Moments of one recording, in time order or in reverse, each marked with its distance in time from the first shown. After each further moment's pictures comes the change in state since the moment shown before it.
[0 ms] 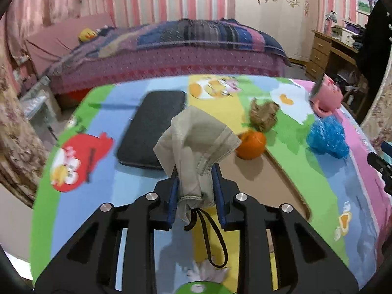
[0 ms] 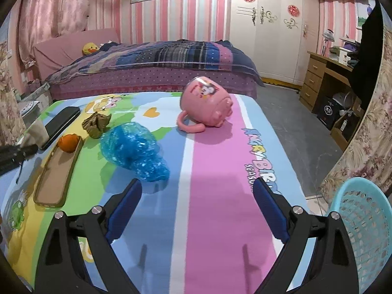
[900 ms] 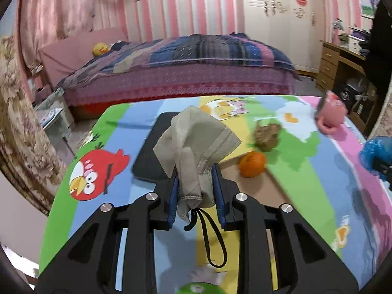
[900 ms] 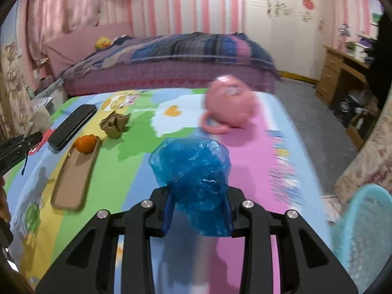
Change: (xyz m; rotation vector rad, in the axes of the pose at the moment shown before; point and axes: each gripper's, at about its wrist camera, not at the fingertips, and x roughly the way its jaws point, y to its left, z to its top) left arm -0.023 -0.016 0.009 0.000 -0.087 0.050; right arm -0.021 -0.009 0.001 -0.007 0.030 0.034
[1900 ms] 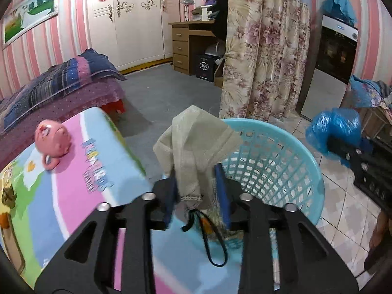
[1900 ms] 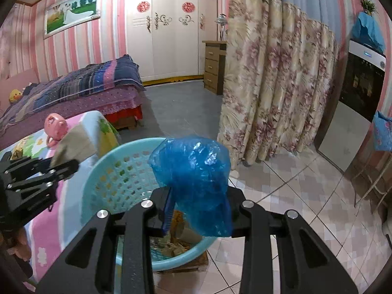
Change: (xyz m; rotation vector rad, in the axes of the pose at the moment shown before) left arm -0.099 -0.415 -0.034 0.439 -0.009 -0.629; right arm -0.170 -0.274 -0.104 0.350 -0.075 -0.449
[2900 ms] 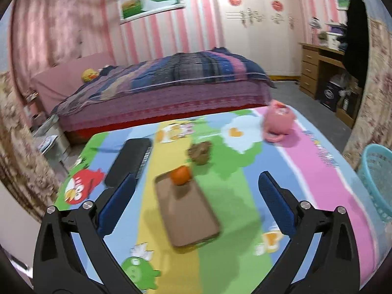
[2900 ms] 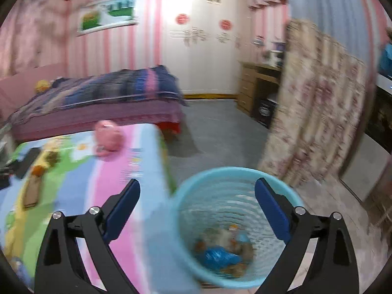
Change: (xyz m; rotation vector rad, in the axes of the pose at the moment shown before) left arm -0.168 0.270 -0.097 -0.336 -0.059 0.649; right arm -0.048 0.179 0.011 -0.166 -0.107 0.197
